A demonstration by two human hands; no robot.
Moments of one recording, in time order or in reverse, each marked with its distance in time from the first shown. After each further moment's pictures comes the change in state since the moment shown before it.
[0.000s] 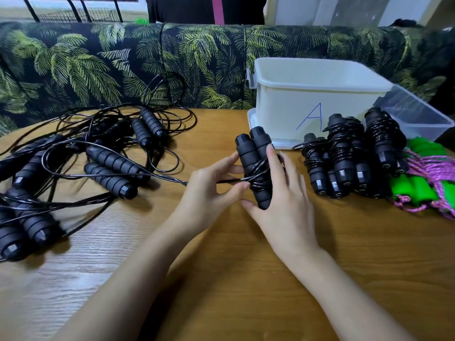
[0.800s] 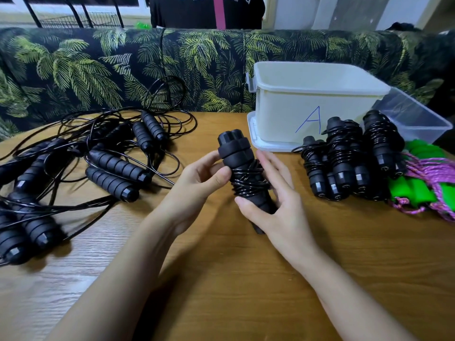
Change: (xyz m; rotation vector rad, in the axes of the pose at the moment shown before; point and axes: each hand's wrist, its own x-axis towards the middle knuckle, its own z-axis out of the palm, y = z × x) left_hand 0.006 0.003 -0.016 -0.556 -0.108 -0.219; right_hand -0.001 -0.005 -0.009 0.864 -0.143 0.019
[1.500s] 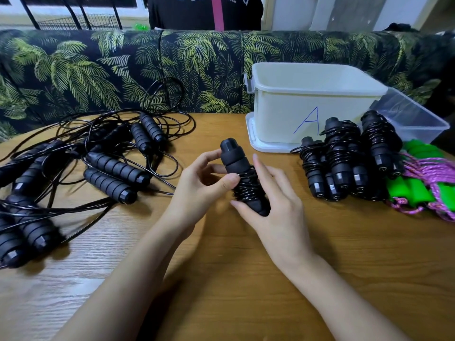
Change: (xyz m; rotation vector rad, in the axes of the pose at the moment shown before) left_hand -0.002 0.000 0.010 0.143 0.162 0.070; right_hand -0.004 0.005 0.004 -0.440 0.126 -0.177
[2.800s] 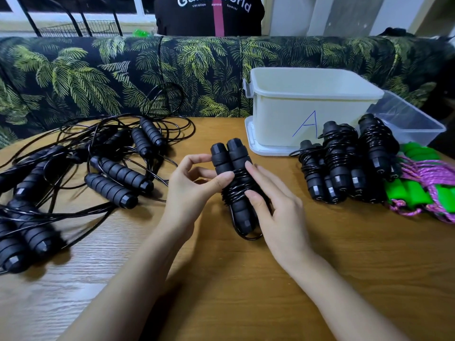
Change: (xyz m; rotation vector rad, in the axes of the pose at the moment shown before) left_hand 0.001 0.005 0.001 -0.093 0.232 -0.031; right_hand 0.004 0.011 0.002 0.094 -0.032 0.073
